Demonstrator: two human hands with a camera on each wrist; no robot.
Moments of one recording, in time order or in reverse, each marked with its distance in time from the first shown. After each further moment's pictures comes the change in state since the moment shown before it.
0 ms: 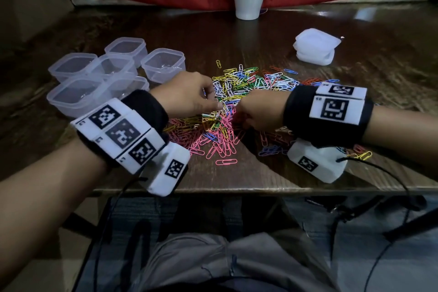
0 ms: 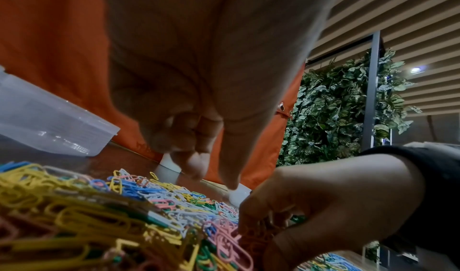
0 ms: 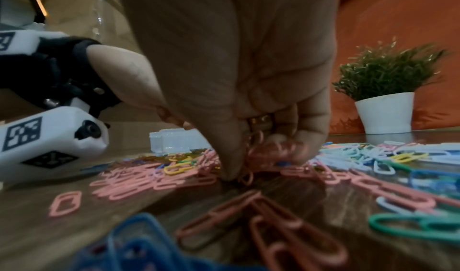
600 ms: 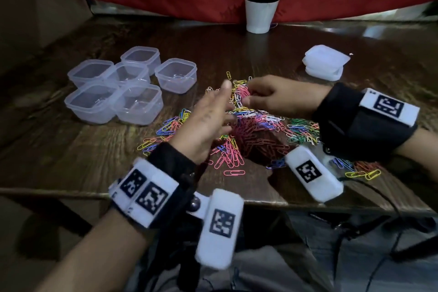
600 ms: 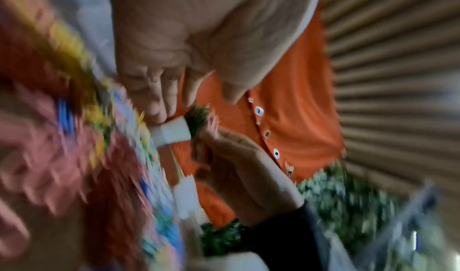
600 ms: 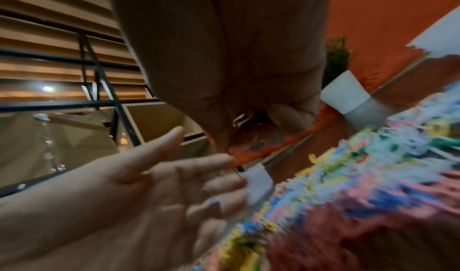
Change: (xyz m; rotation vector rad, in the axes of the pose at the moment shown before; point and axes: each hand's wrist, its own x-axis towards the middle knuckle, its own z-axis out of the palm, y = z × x) left_hand -0.025 0.031 0.035 -1.193 0.239 -0.298; right_hand -0.013 0.012 -0.025 0.656 0.229 -0.024
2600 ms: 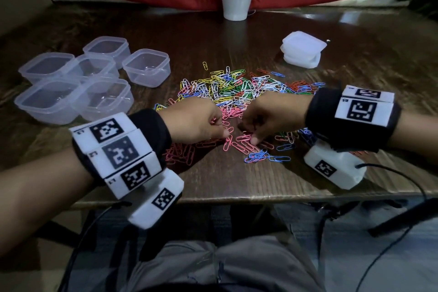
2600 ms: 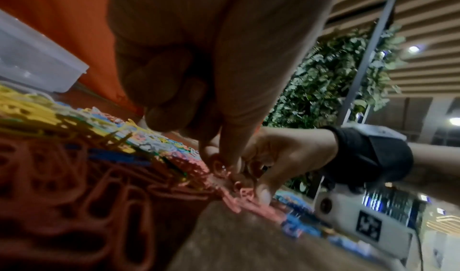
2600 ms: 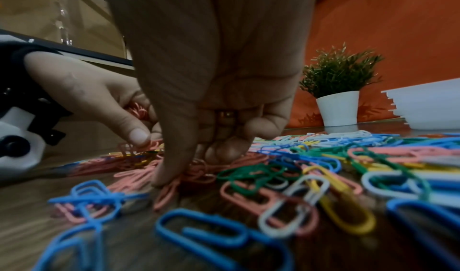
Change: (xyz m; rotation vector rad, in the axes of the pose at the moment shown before) left_hand 0.029 0.007 -0.003 1.324 -0.494 0.255; right_hand -0.012 0.050 0.009 -0.373 -0.278 -0.052
